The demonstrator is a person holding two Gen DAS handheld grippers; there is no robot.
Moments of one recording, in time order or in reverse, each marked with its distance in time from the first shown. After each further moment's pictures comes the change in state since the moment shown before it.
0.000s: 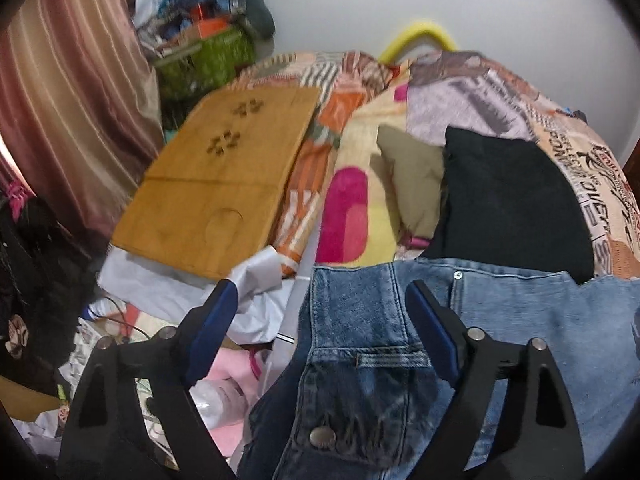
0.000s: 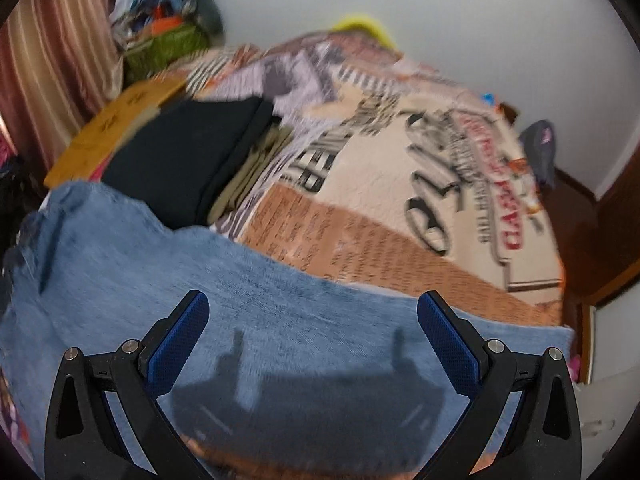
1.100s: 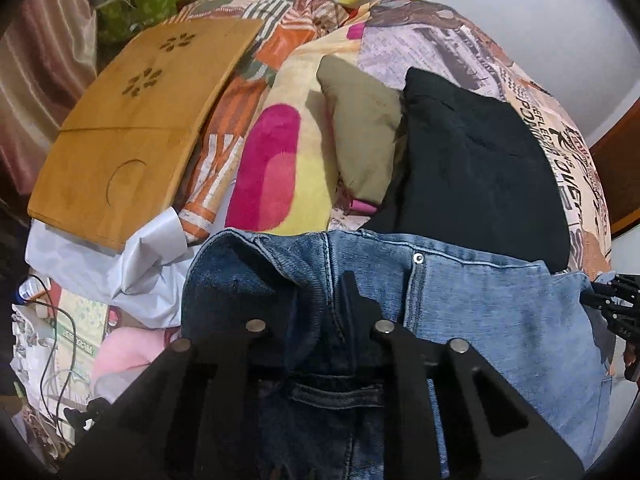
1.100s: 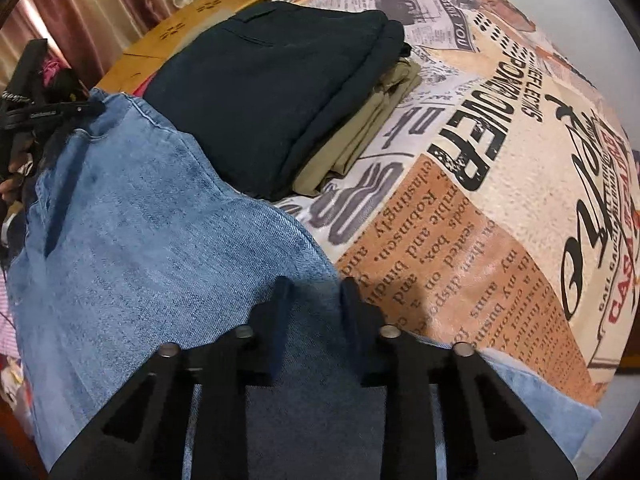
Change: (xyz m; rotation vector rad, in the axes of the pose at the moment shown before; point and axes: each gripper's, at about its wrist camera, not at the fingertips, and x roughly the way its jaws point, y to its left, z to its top) left arm 0.051 -0.023 0.008 -0.011 0.193 -0.221; right arm 0.057 0.060 0.024 -0.204 0.243 0.167
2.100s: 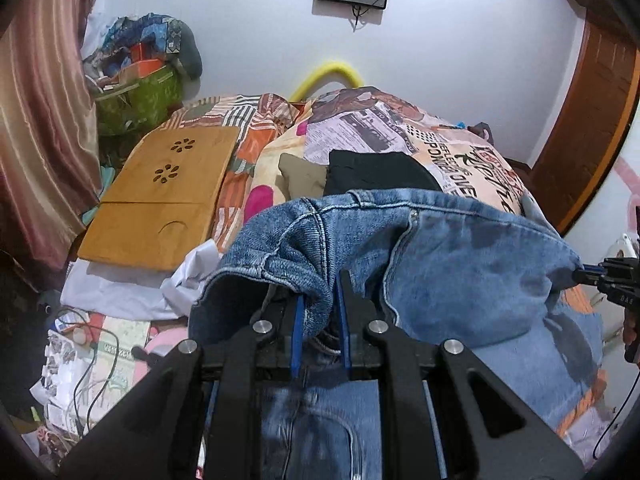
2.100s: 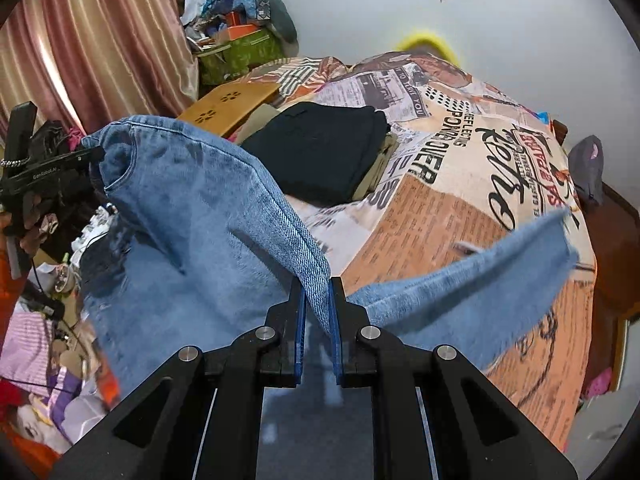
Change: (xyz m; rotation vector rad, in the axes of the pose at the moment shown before) left arm -0.192 -0.021 -0.120 0.161 -0.328 -0.065; right arm -0.142 0.078 -0.108 0.123 -0.326 -0.005
